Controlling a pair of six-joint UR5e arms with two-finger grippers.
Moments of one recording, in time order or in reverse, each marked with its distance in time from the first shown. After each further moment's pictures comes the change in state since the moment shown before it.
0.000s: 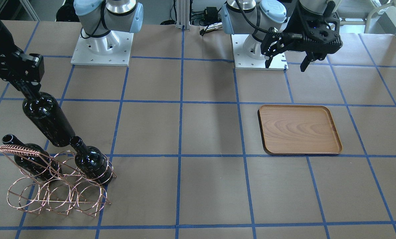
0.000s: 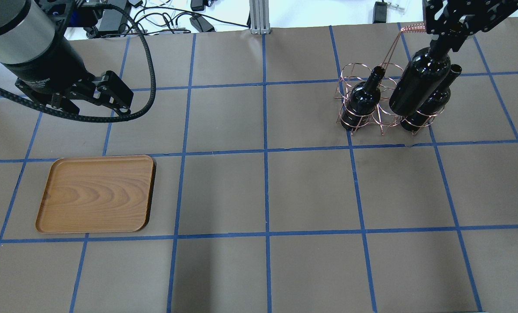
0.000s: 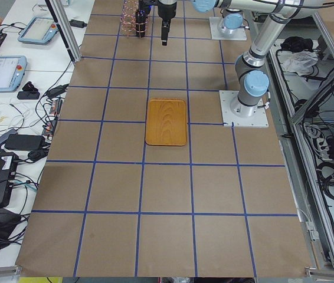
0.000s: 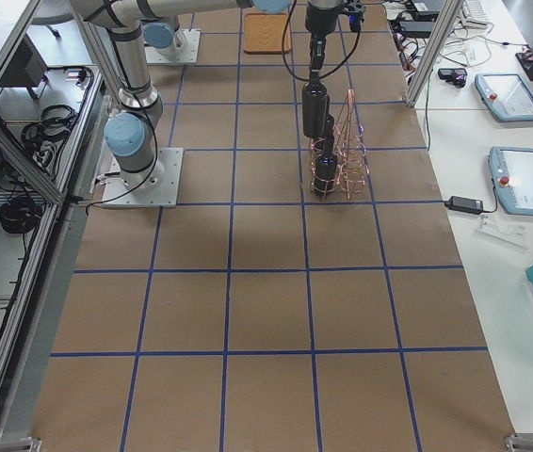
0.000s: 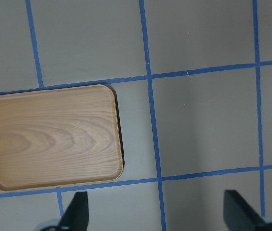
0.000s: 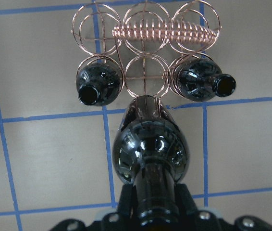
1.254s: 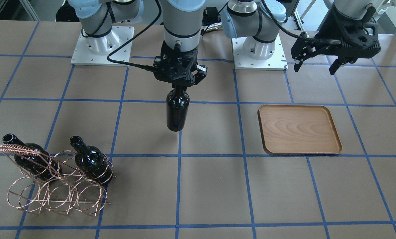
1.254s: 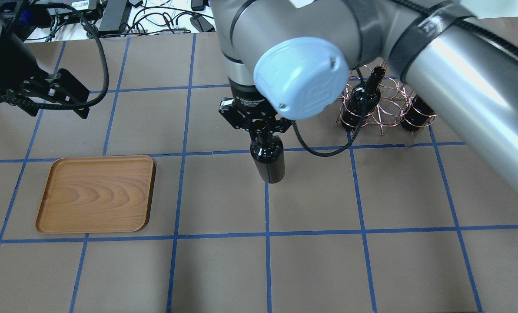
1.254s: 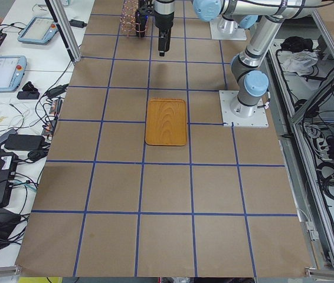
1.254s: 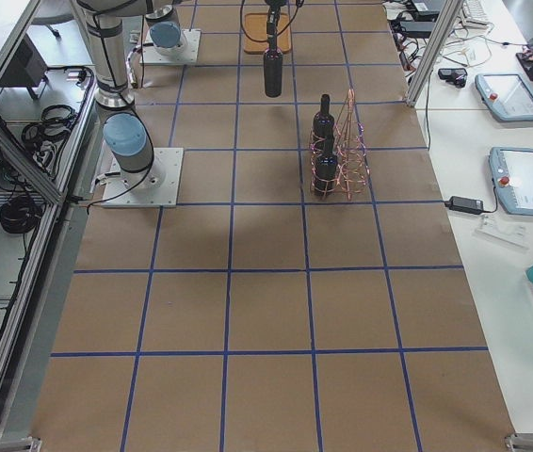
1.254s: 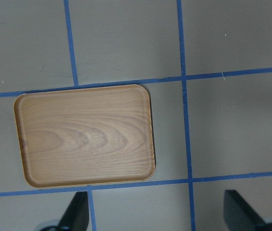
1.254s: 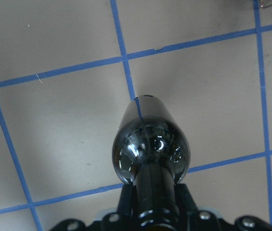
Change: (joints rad) left arm 0.167 0.002 0.000 -0.002 0.020 0.162; right arm 0.601 0.131 0.148 -0.238 0.042 0.725
